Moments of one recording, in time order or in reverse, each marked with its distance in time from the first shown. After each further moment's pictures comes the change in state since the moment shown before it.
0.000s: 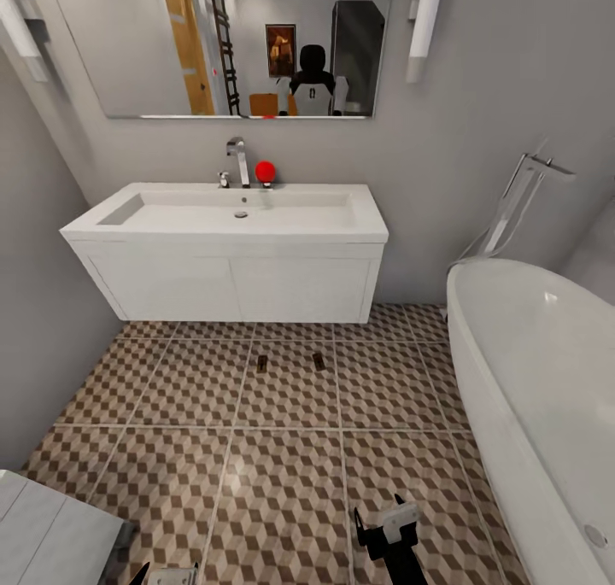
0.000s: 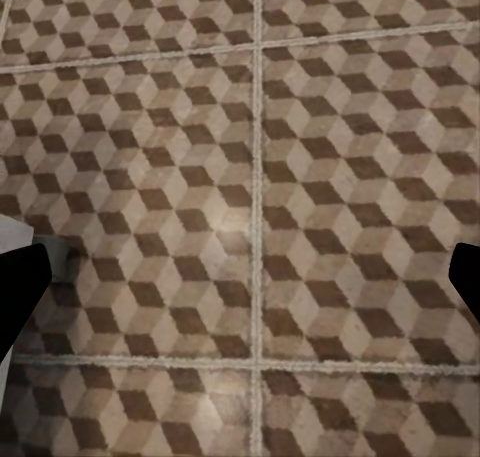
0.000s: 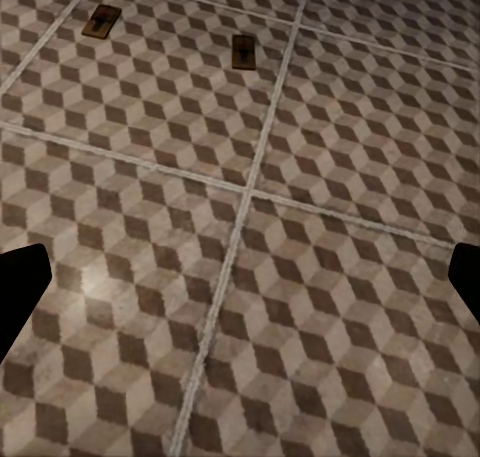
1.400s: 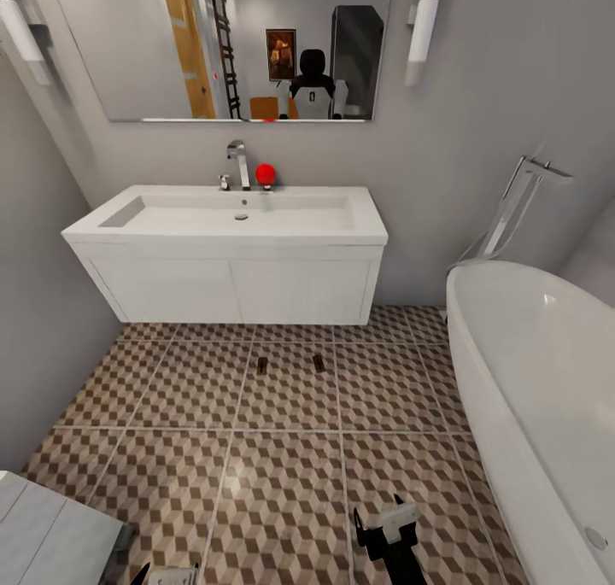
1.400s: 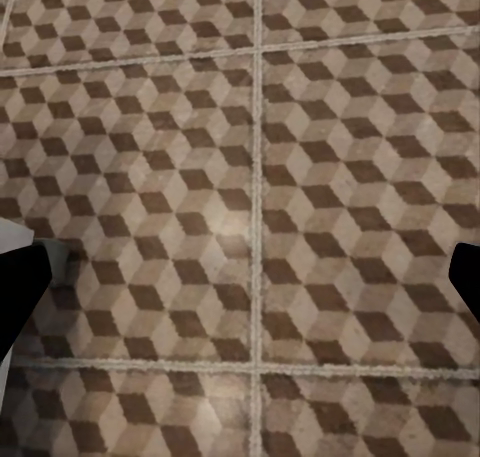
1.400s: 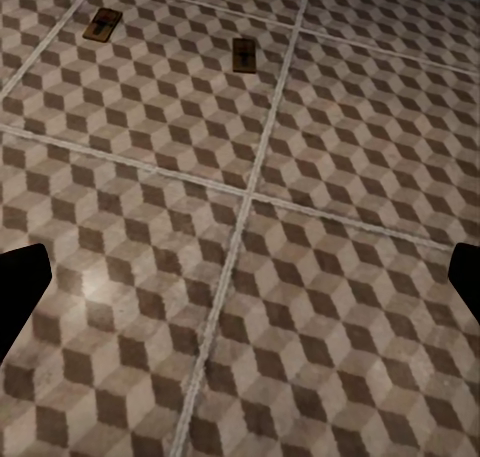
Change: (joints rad) left arm 0.000 -0.002 0.000 0.001 0.000 0.003 0.002; right arm 0.000 0.002 0.001 0.000 0.000 0.005 0.001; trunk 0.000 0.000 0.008
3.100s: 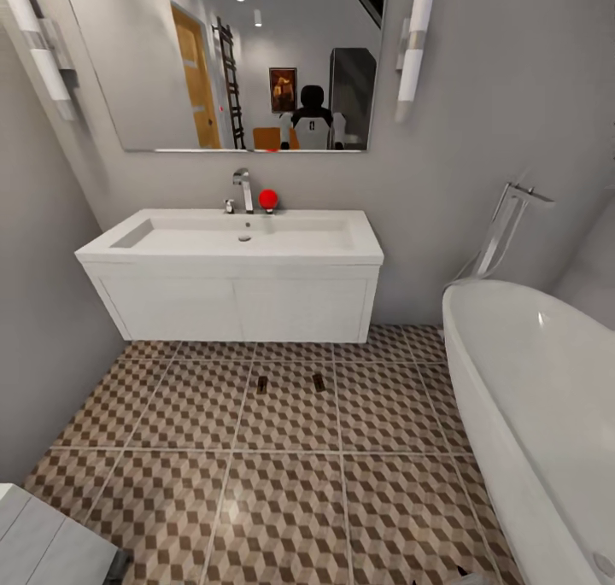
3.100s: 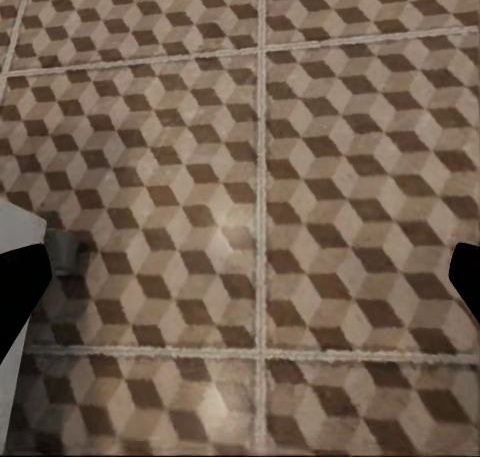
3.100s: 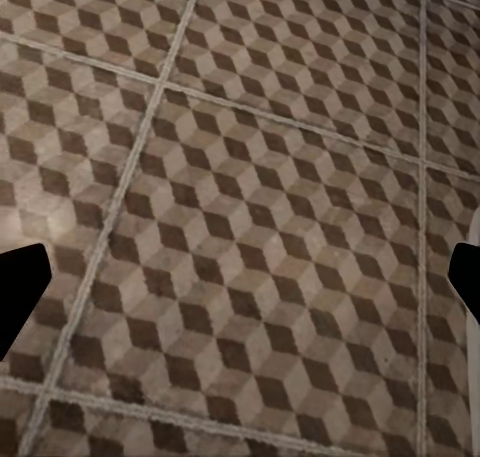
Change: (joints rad) left arm 0.073 0.005 0.000 0.000 0.001 -0.009 -0.002; right arm 0.155 -0.157 -0.001 0.007 -0.087 0.006 0.057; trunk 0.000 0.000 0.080
